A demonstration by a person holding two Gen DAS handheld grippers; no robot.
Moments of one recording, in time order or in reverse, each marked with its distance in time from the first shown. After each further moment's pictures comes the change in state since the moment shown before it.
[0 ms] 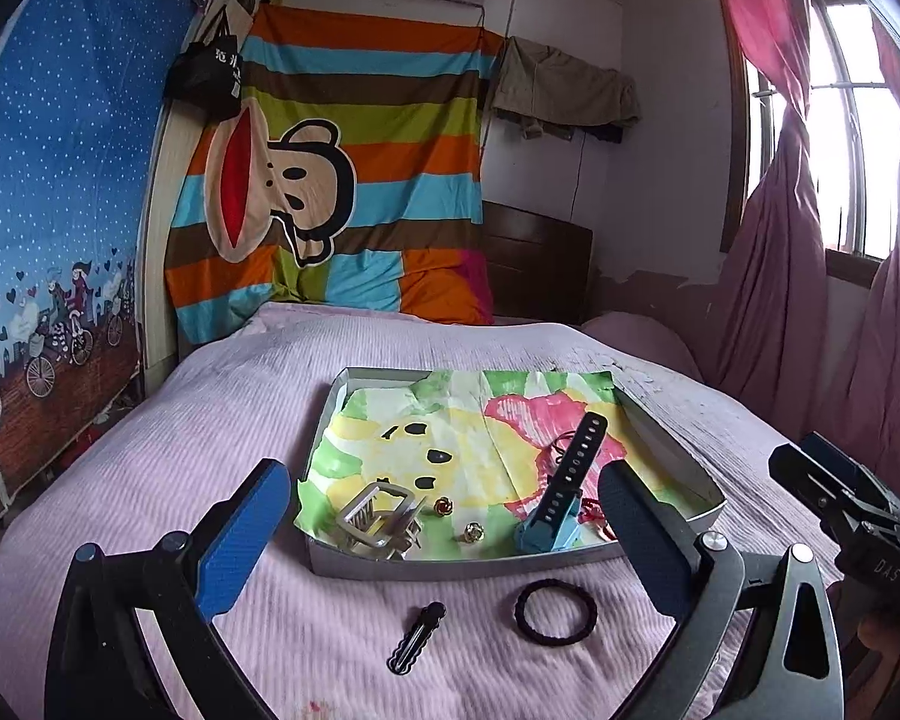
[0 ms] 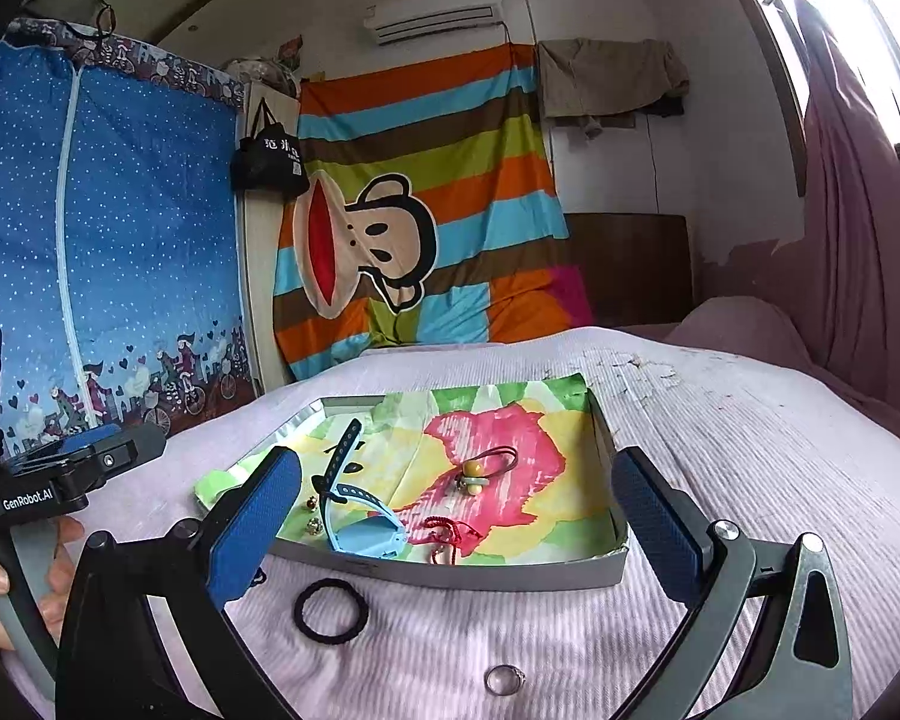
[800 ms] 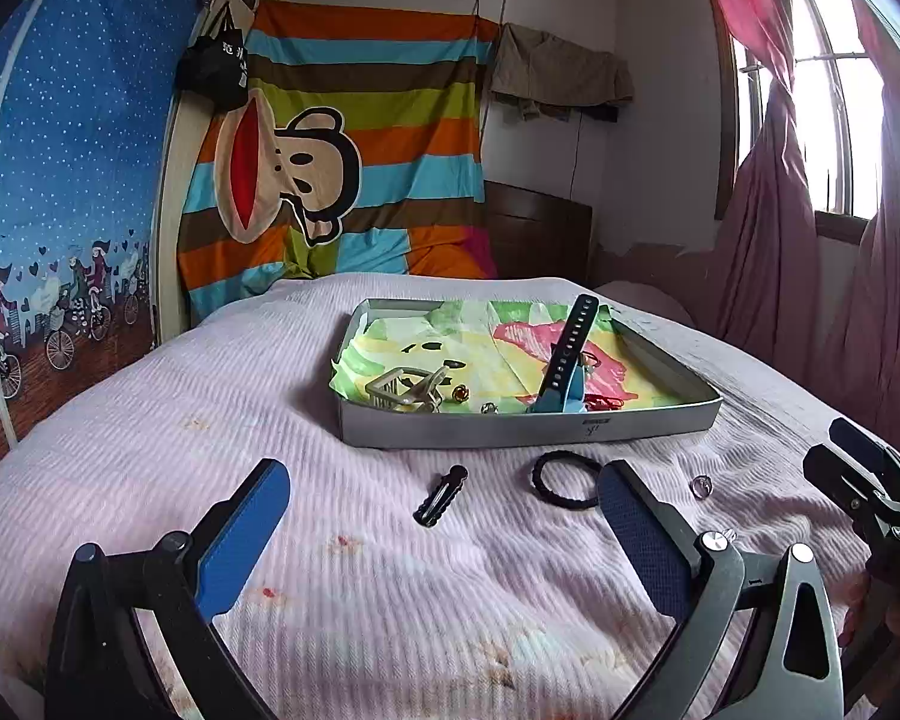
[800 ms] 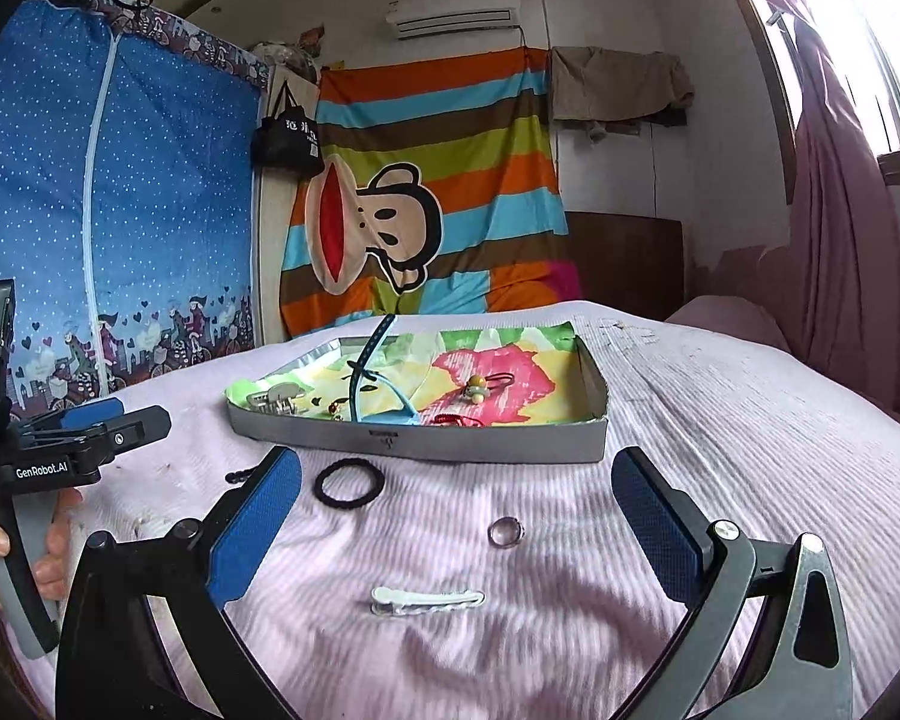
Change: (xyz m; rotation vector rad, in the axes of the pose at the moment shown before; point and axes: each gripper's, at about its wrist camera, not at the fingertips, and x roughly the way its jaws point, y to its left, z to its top) left arm -0.041 0.009 -0.073 0.025 0.034 0.014; right arm -0.070 0.008 -0.070 -0.060 0.017 -0.011
